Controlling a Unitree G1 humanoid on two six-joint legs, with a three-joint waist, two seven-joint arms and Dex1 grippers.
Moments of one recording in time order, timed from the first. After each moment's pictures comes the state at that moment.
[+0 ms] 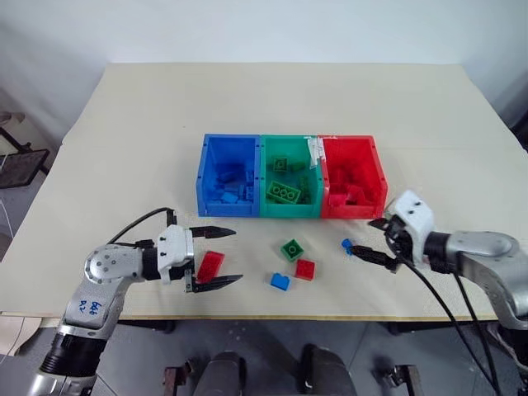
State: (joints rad) left arm -0.15 0.64 0.00 -0.16 -0.38 0.00 -1.08; right arm -0.29 -0.84 -0.01 -0.36 0.41 0.94 0.74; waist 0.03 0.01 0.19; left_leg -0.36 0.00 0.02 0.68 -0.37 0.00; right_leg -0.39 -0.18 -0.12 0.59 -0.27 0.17
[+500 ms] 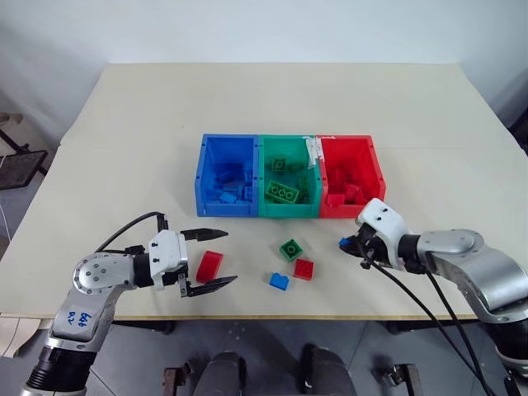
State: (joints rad) left arm -0.08 0.67 0.05 -0.23 -0.39 0.01 -1.02; right arm -0.41 -0.84 0.12 -0.39 0.38 0.99 0.75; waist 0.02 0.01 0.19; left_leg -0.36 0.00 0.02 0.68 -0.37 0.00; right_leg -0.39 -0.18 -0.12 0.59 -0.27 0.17
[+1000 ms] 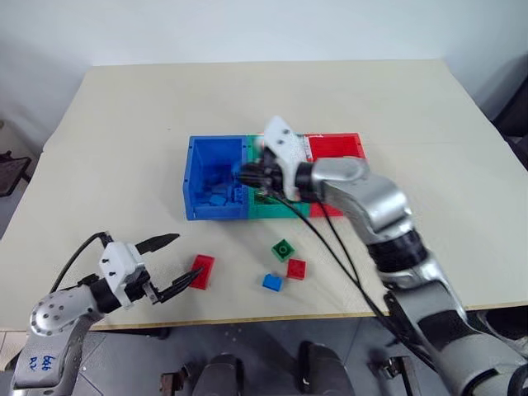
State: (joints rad) left arm 0.19 0.61 0.29 -0.30 -0.43 0.03 -0.84; right arm -1.03 -0.21 0.31 0.17 0.24 0.65 0.68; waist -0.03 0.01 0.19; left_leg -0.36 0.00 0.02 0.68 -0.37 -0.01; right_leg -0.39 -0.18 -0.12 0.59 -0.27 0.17
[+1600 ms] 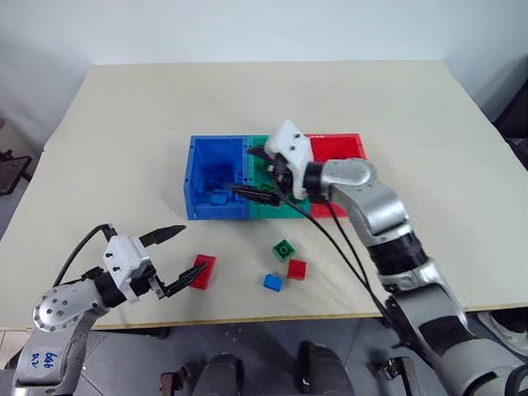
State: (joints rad) left arm 0.11 0.63 0.24 -0.35 -0.43 0.08 -0.84; right arm -0.82 -0.38 0.21 0.05 0.24 0.39 0.90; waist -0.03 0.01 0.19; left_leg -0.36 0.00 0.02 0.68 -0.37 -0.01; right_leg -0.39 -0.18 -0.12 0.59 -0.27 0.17
